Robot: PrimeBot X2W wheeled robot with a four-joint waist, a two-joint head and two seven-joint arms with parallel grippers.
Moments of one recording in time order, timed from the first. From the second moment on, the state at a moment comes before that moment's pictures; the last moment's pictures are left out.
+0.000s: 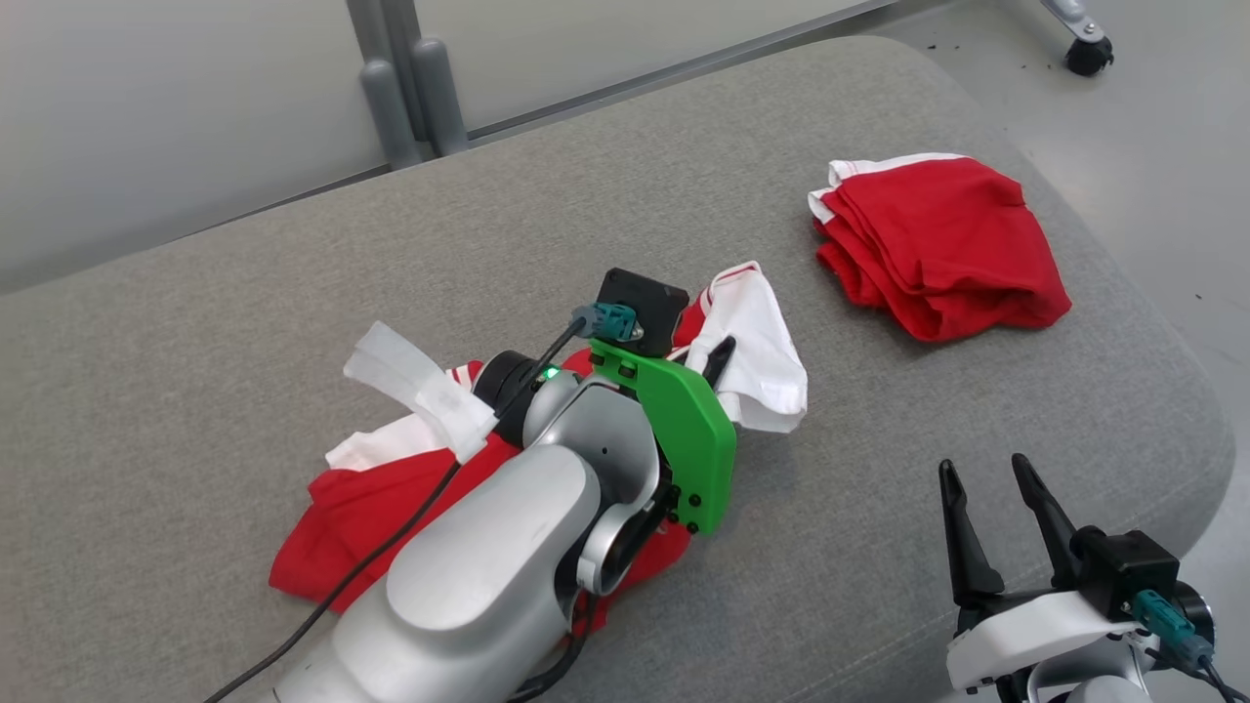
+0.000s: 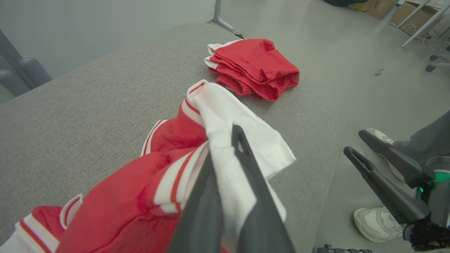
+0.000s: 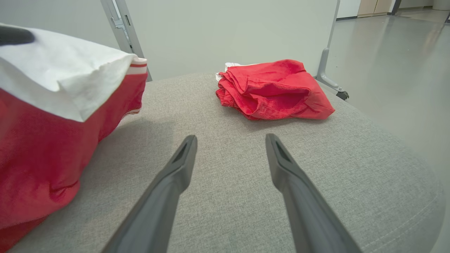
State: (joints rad) left arm -0.69 0.10 -0.92 0.26 -0.76 0.19 0.34; right arm 0.02 -0.05 -0.01 0.18 0.14 0.13 -0.26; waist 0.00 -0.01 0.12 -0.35
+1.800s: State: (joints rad) left arm -0.77 0.51 -1.27 0.16 -1.14 0.37 0.09; right arm 0.01 -0.05 -0.04 0.22 0.16 0.13 -0.26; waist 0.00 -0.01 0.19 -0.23
